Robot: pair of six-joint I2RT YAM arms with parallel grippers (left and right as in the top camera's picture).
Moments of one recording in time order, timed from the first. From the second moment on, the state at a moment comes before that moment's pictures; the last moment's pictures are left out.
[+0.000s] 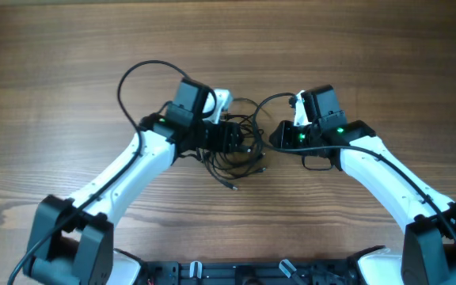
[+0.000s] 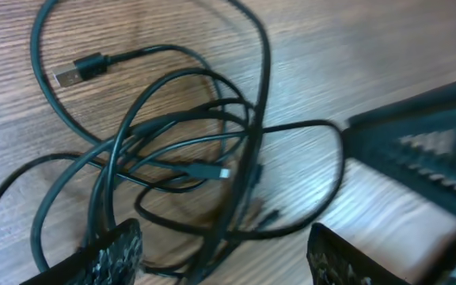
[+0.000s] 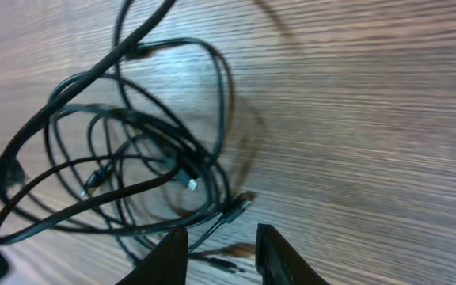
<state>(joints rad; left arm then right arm) -0.45 1.59 1.01 -0.48 0.39 -0.24 0.34 1.52 0.88 -0.46 -0.33 0.49</state>
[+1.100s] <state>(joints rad) -0.51 1.76 1.01 -0.38 0.13 -0.18 0.34 1.52 0.88 -0.46 -0.30 0.52</state>
